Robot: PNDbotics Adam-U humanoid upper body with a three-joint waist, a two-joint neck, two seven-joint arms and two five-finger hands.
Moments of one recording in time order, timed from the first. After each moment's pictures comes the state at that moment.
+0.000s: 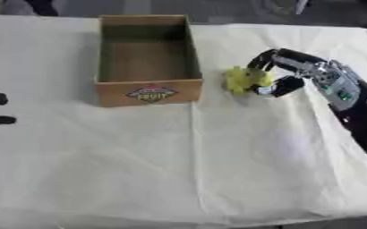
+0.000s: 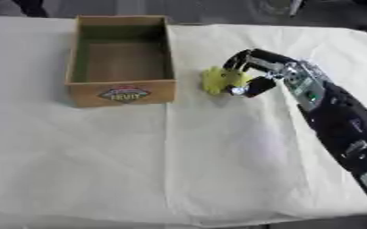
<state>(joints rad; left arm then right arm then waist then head) -0.23 0.22 -0.05 -1.80 0.09 0.02 -0.10 -0.62 -0.66 0.13 -1.01 0.52 -0.39 0.38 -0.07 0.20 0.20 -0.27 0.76</state>
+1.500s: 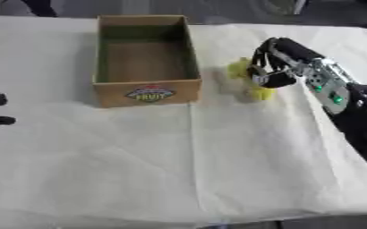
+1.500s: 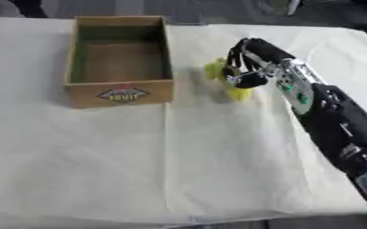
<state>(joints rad) -0.23 0.22 -0.05 -1.80 0.09 0.02 -0.10 -0.60 -0.65 0.15 -1.10 0.69 -0.34 0.09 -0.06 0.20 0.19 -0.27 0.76</state>
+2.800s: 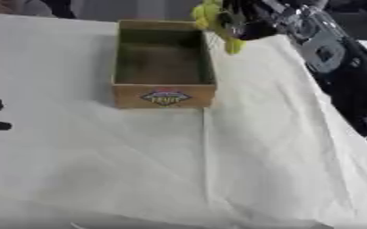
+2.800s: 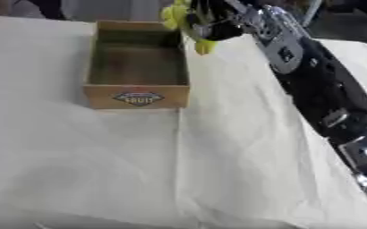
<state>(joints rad) -0.25 0.22 -0.07 -1.80 0.10 0.02 -0.12 -0.82 -0.64 0.19 -1.22 0.49 -0.33 0.15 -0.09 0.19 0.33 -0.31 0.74</state>
